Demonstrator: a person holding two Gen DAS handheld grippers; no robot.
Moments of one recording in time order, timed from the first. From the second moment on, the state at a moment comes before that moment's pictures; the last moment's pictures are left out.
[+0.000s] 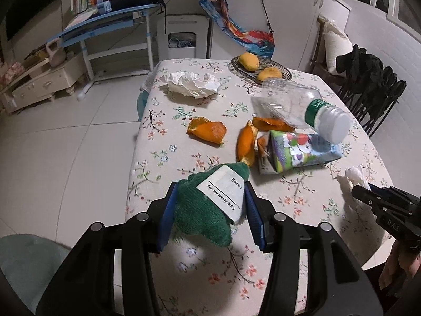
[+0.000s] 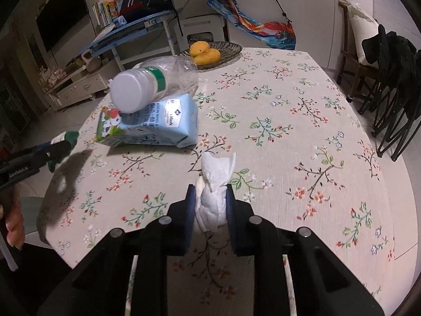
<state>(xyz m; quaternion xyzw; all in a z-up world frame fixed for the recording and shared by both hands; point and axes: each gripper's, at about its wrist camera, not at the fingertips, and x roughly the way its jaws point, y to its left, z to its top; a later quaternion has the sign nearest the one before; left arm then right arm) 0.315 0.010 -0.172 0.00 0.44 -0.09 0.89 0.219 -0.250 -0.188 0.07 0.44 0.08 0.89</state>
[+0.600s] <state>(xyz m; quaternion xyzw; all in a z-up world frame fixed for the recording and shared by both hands) 0.269 0.002 -0.174 -0.02 0.43 -0.11 0.89 0.182 -0.238 -0.179 0.10 0.43 0.11 0.89</state>
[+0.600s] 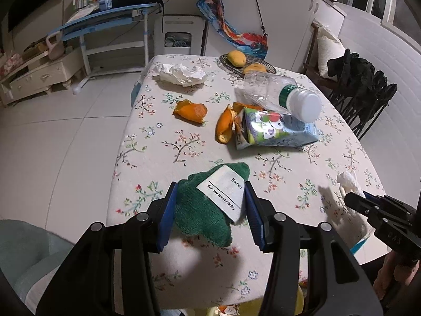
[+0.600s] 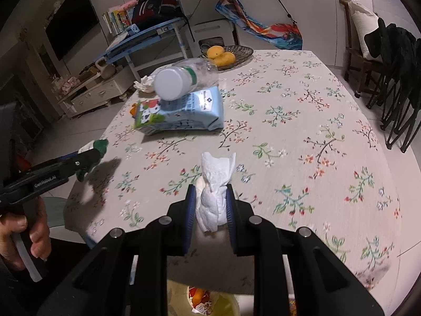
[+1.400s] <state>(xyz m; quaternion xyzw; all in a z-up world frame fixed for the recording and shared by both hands) 0.186 -0.007 -0.177 -0.03 0.42 -0.13 0.90 0.098 -0.216 -0.176 0.12 0.42 0.15 0.89</state>
